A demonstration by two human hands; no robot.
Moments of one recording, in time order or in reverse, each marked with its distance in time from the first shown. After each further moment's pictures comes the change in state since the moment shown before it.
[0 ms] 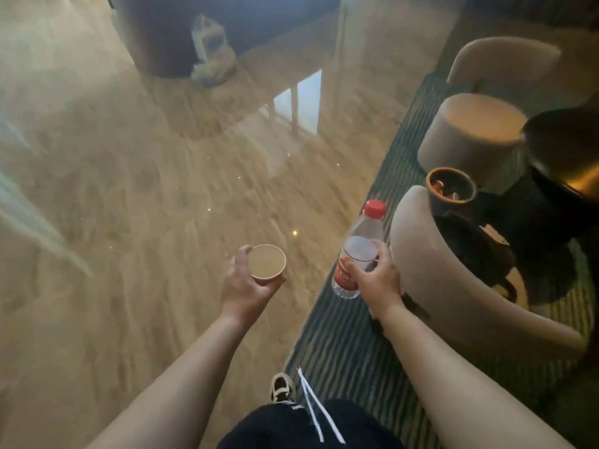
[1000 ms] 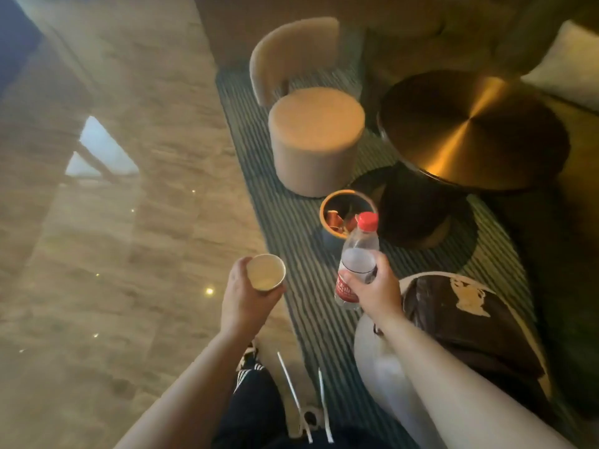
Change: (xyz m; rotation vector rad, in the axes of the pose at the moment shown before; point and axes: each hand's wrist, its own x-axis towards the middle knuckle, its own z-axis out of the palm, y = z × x) left_hand 0.607 0.228 0.428 0.037 -0.663 0.434; right_hand 0.577 0.009 -0.130 0.089 0.733 0.362
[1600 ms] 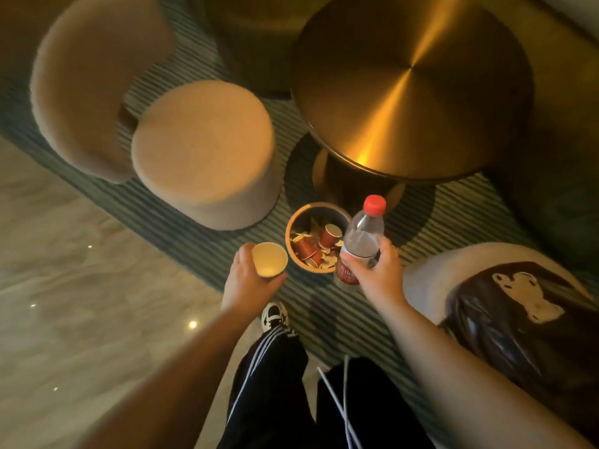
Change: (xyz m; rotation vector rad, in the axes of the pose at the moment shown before) left_hand 0.475 0.025 0.181 0.217 -0.712 0.308; right_hand 0.342 -0.021 0.093 0.126 0.505 0.405
